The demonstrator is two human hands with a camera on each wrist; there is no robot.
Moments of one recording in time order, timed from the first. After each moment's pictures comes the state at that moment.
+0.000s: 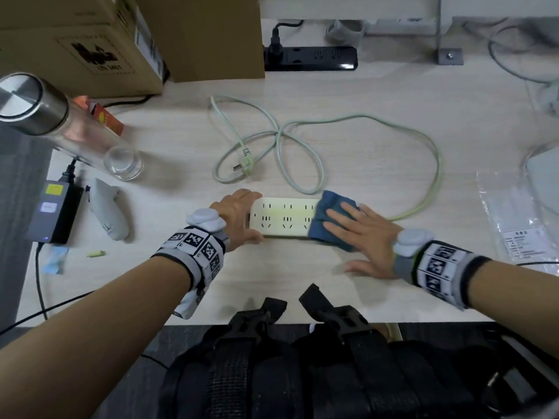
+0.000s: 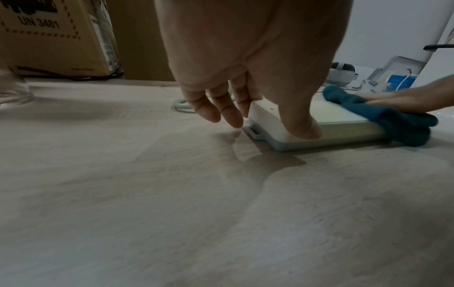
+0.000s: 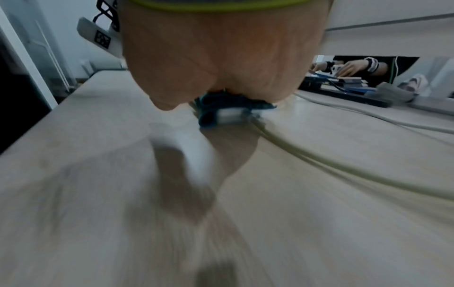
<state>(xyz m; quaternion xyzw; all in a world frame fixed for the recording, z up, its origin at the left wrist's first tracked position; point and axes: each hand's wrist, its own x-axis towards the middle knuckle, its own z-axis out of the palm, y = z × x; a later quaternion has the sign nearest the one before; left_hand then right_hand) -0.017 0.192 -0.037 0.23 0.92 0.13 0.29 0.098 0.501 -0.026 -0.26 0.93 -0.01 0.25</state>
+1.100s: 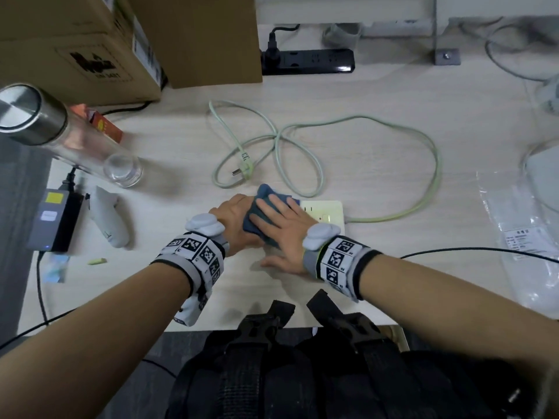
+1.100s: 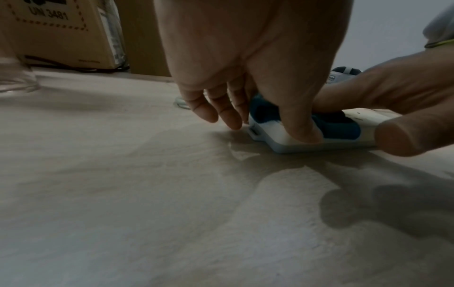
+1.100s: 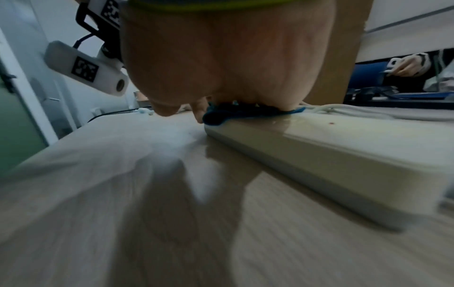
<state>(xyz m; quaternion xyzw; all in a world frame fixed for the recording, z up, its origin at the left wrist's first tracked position) -0.019 0.190 -0.046 0.19 0.92 0.16 0.29 0.047 0.369 -0.031 -0.25 0.94 -0.05 0.22</state>
